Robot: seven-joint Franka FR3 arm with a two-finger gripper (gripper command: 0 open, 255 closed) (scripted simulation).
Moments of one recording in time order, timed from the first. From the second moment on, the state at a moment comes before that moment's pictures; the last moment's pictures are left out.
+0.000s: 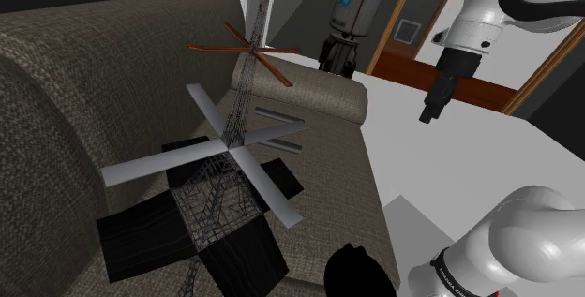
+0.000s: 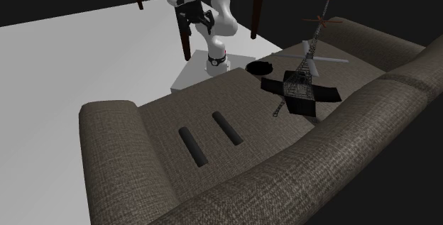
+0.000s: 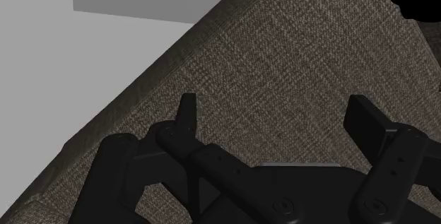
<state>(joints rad) -0.01 -0.78 -0.06 -2.39 0.06 1.46 -0.16</state>
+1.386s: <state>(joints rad) 0.14 -0.17 0.01 -2.25 0.09 1.99 -0.39</state>
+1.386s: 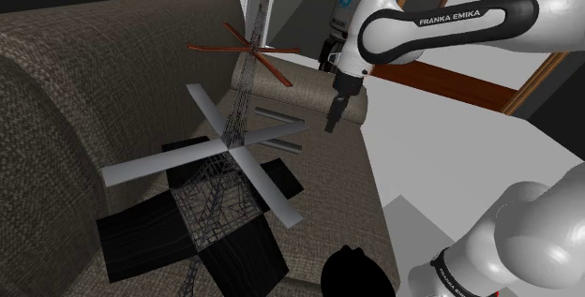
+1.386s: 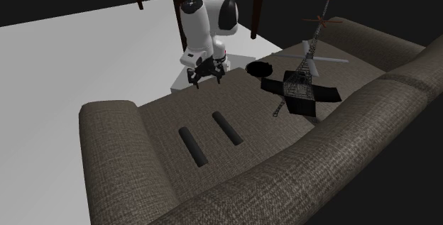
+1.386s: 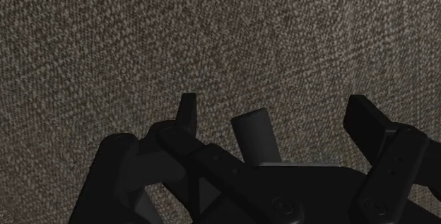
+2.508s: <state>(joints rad) 0.22 0.26 0.08 -1.99 0.07 2.22 -0.49</state>
